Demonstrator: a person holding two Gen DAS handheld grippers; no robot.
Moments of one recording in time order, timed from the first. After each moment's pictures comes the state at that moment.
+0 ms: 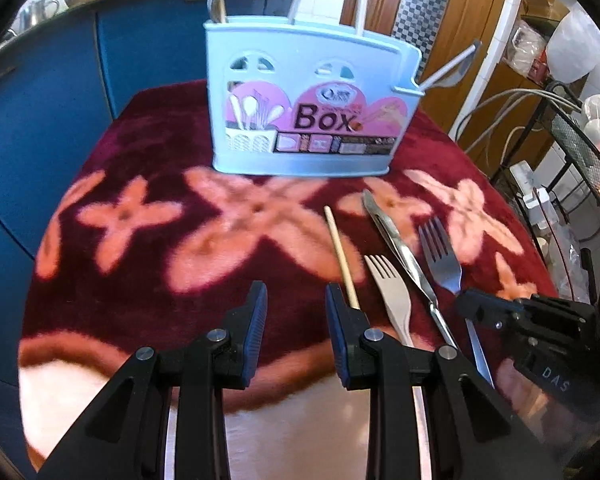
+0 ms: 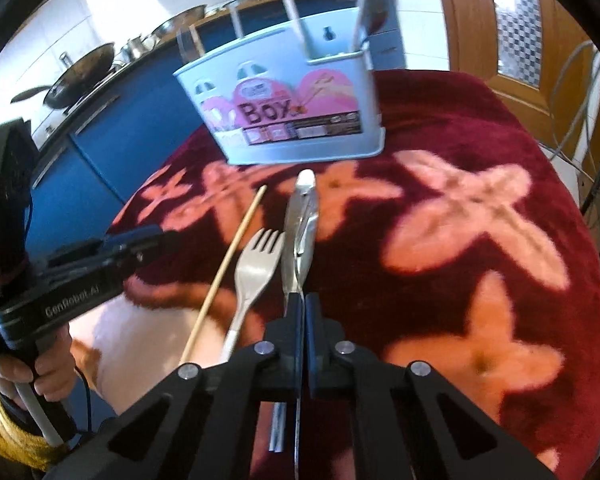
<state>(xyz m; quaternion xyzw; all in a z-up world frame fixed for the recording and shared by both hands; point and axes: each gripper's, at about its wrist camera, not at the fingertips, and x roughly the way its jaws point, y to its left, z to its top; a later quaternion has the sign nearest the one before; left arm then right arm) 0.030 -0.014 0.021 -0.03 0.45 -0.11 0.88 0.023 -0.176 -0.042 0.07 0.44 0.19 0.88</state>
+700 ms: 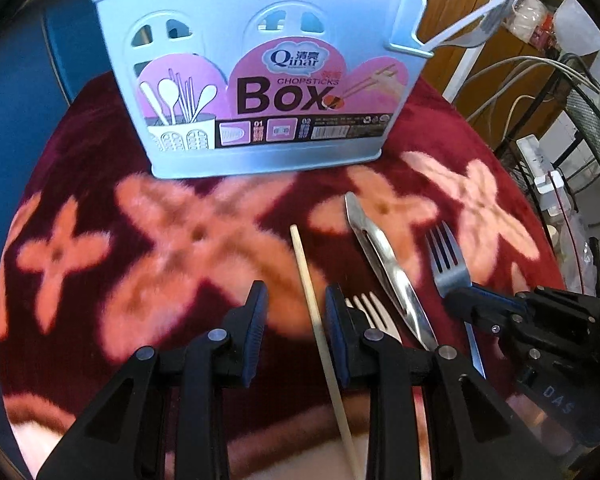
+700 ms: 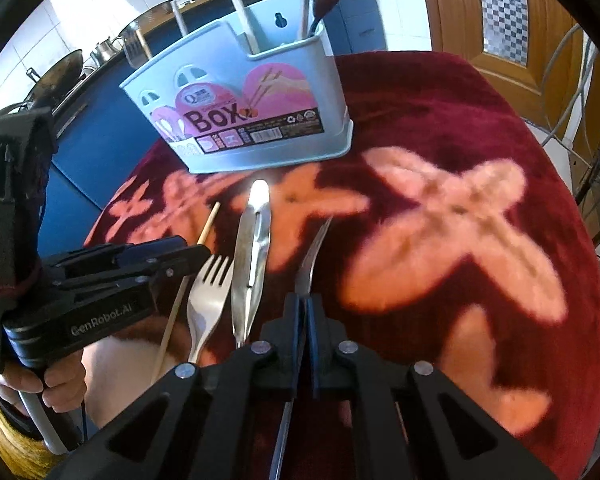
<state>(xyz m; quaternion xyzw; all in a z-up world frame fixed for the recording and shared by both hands) 0.094 -0.051 -0.003 0.00 0.52 -0.13 0.85 0.071 -0.186 -0.048 0.08 0.48 0.17 0.86</state>
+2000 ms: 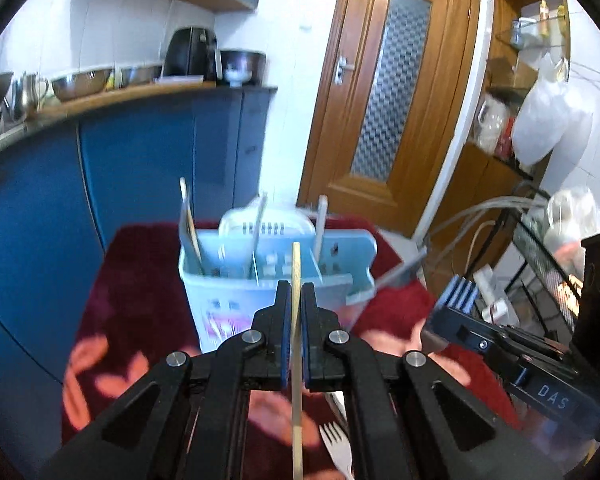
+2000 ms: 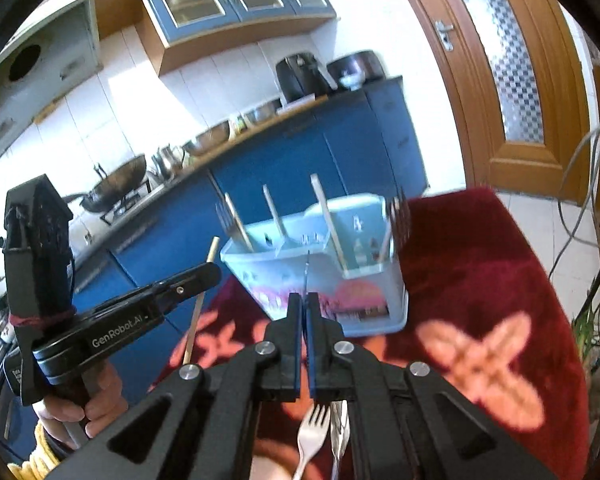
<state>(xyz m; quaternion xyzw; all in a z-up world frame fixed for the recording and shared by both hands) 0.093 -0.016 0.155 -0.05 0.29 -0.15 0.94 0.065 -0.185 0.080 0.15 0.26 0.22 0.93</state>
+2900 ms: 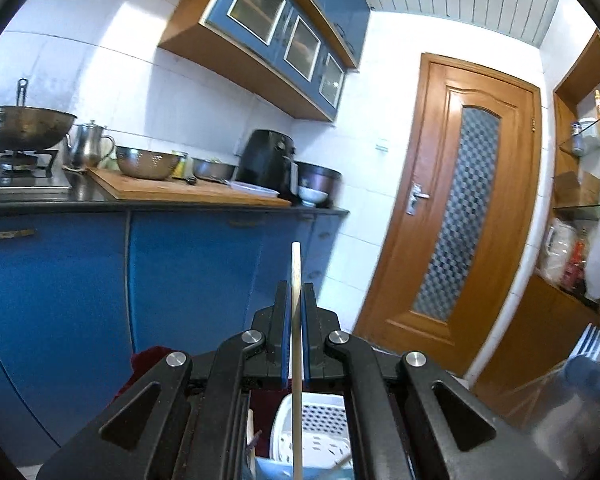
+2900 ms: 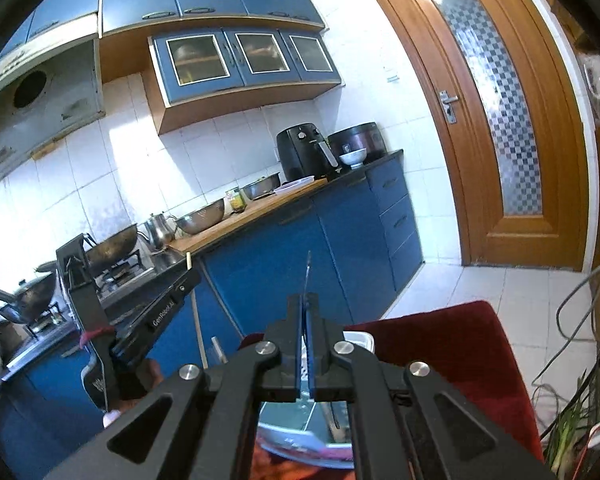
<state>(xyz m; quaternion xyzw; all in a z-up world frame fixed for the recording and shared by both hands) 0.222 0.034 0.188 -0.13 0.08 0.00 0.99 0.137 -0.189 0.156 0.13 0.16 0.19 0.96</state>
